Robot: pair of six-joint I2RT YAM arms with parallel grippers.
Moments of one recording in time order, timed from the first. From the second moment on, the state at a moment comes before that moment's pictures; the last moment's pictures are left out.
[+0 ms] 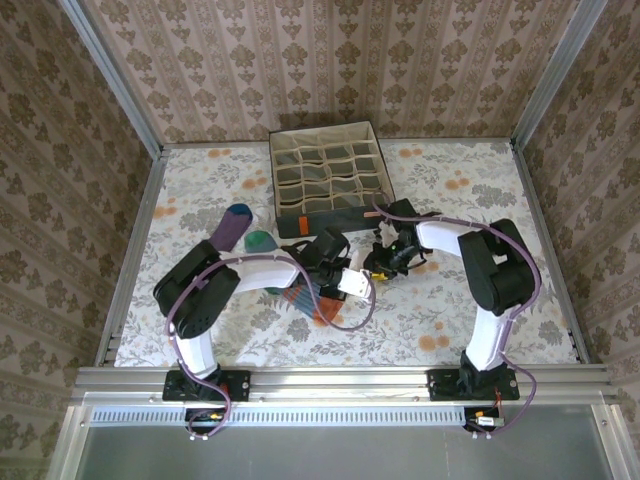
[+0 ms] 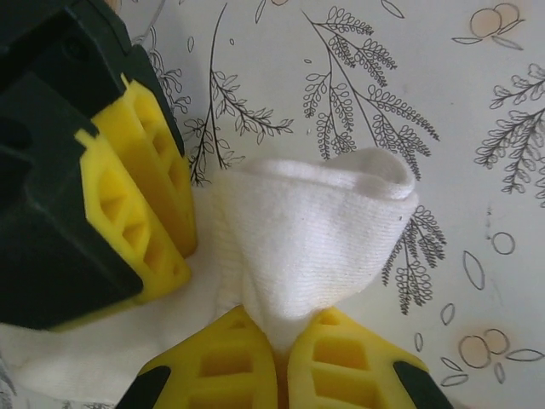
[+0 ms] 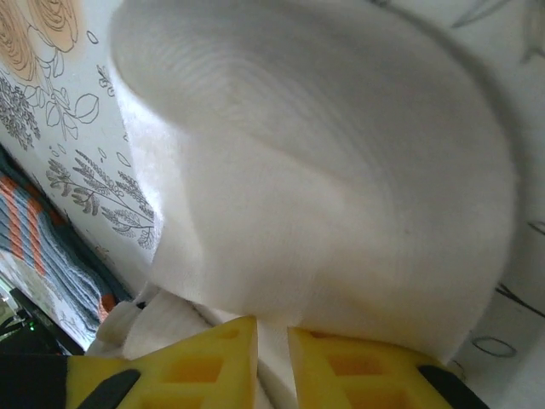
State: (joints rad) left arm -0.91 1.80 1.01 -0.22 0.37 0.99; right arm 0.31 1.84 1.01 -0.54 -0.58 0.45
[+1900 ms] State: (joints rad) left arm -0.77 1.95 1.22 -0.49 0.64 0.78; right arm 0.39 1.63 0.75 -0.21 -0.47 0.58
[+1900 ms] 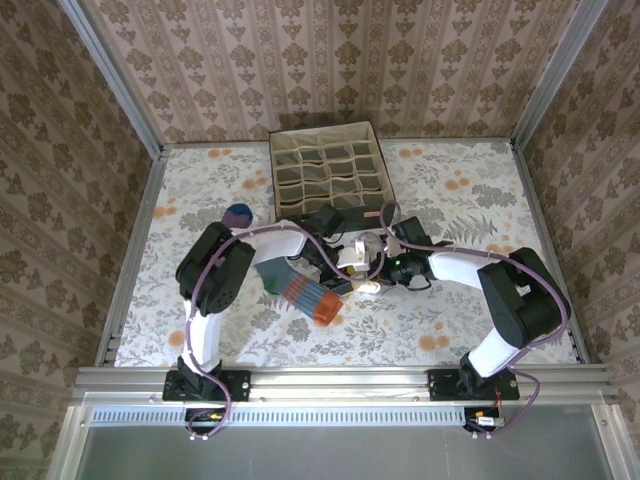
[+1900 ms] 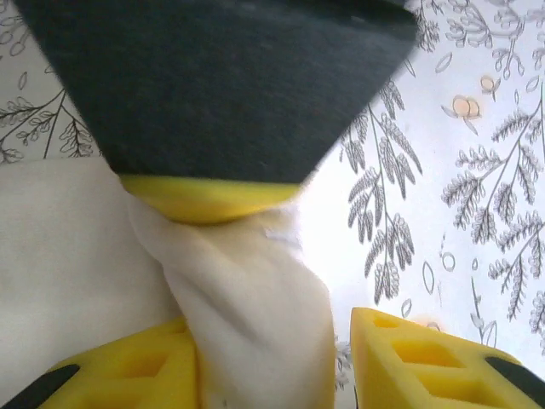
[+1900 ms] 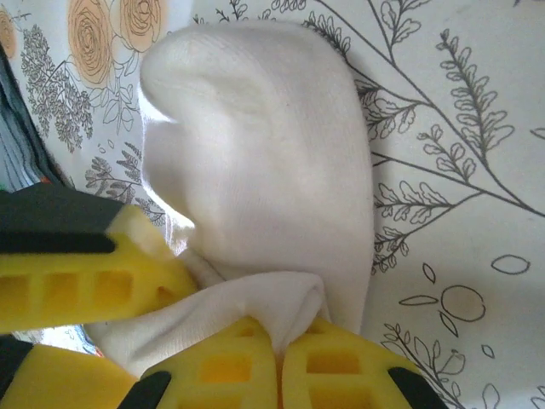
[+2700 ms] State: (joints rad) left arm -0.94 1.73 0.81 0.13 0.31 1.01; right arm 0.39 1.66 0.84 -0.38 -0.46 0.57
